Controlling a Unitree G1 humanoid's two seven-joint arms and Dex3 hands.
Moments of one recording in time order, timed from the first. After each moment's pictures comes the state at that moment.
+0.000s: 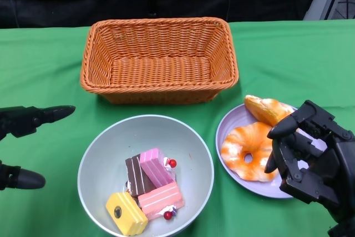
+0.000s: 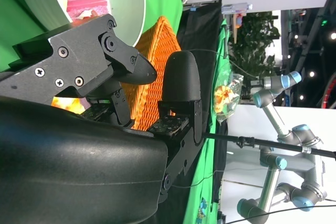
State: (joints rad) left arm -0.38 0.63 0.12 0.97 0.14 -1.41 -0.55; right arm 0.20 -0.04 0.08 -0.39 0.19 -0.02 0.08
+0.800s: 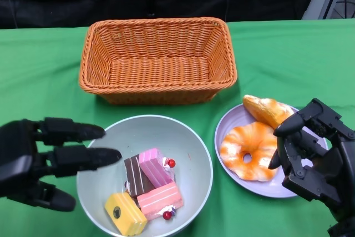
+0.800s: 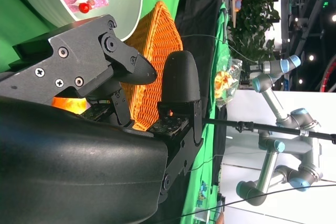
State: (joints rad) left arm -0.41 0.67 0.01 0.70 1.33 -1.54 0.69; right arm 0.20 0.02 0.06 -0.39 0.16 -0.03 0.06
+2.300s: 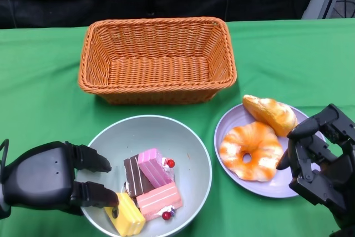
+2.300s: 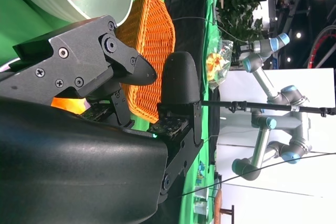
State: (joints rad) left arm -0.76 0.67 -1.10 1.01 1.51 -0.86 1.44; right arm 0.24 0.07 0.02 -0.33 0.15 -0.14 0.05
